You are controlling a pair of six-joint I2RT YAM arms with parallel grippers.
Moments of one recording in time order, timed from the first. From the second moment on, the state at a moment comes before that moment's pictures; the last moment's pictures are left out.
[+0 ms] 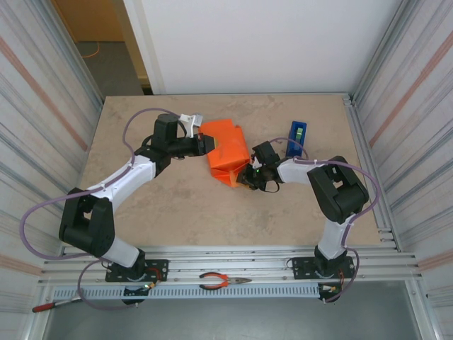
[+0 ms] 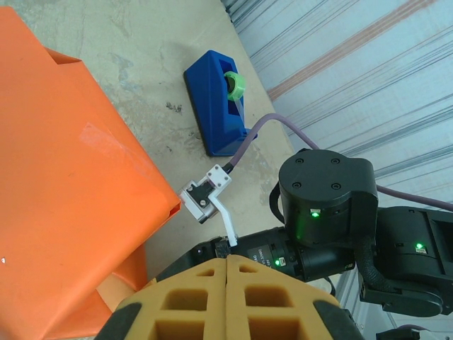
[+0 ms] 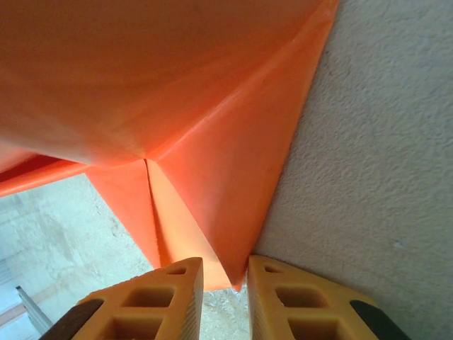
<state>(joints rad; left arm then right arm) -0.40 1.50 1.04 -0.03 0.65 -0.53 0.53 1.84 0.96 -0.14 -0.42 0.88</state>
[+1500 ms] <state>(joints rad) -0.44 1.47 0.97 -0.03 0.68 -0.51 0.48 1.75 0.96 -0.12 -0.47 0.92</state>
